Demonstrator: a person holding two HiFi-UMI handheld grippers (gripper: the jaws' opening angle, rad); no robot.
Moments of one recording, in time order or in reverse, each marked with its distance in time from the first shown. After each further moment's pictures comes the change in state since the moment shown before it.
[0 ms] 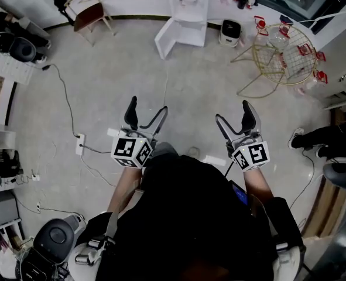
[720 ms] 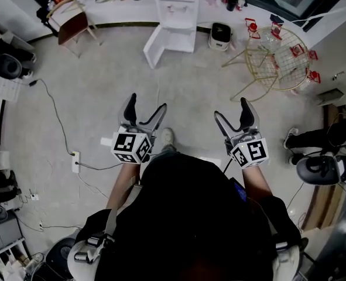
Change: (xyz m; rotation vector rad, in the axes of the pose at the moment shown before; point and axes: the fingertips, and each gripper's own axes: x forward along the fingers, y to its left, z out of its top) left arm 0.115 0.062 0.000 -0.006 0.034 -0.091; right arm 0.095 -0.050 0.003 -0.031 0.017 -0.086
